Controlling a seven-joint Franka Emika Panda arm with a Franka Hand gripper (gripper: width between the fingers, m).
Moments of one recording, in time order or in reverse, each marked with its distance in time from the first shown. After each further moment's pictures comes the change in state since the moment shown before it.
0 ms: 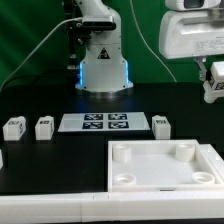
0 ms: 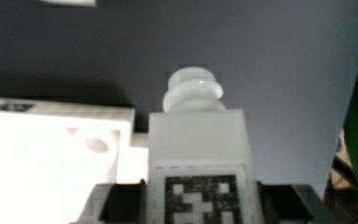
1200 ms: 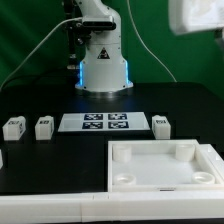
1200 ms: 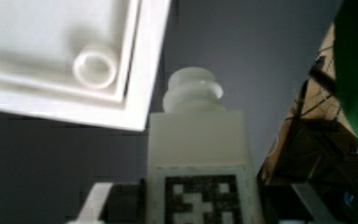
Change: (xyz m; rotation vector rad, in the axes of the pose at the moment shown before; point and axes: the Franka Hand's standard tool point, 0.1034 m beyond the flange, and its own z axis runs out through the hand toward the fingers) arm 0.131 0.027 -0.050 0.035 0.228 -0.198
